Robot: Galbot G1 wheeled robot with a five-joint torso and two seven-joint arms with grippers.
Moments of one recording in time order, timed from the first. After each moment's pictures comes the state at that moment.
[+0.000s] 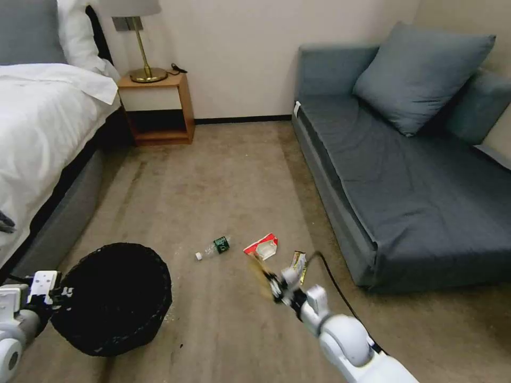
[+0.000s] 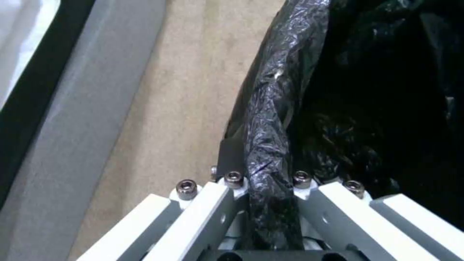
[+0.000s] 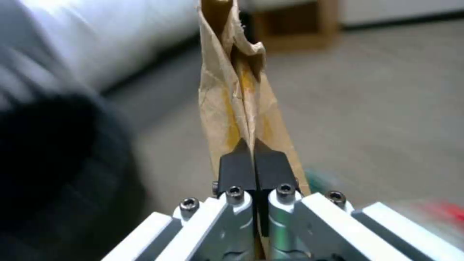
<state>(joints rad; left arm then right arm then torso) 1.72 -1.06 -1.11 -2.07 -0.47 0.74 0.10 -1.16 1.22 -0.08 1.90 0.47 -0.21 -0.05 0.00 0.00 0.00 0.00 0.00</state>
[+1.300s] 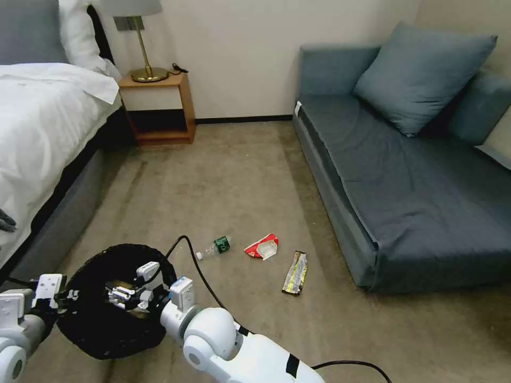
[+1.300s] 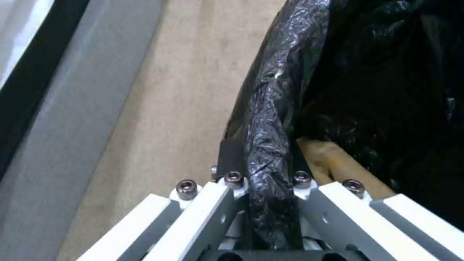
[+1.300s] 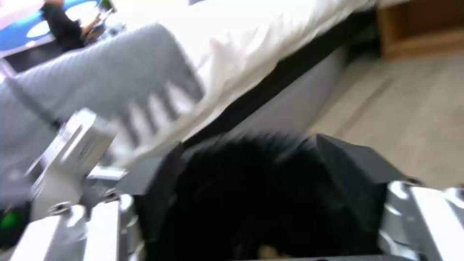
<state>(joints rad) 1.74 -1.10 -1.12 -2.10 -0.46 0.74 0.10 -0.96 1.61 -0.44 1.63 0.40 -0.17 0.09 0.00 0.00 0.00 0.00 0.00</state>
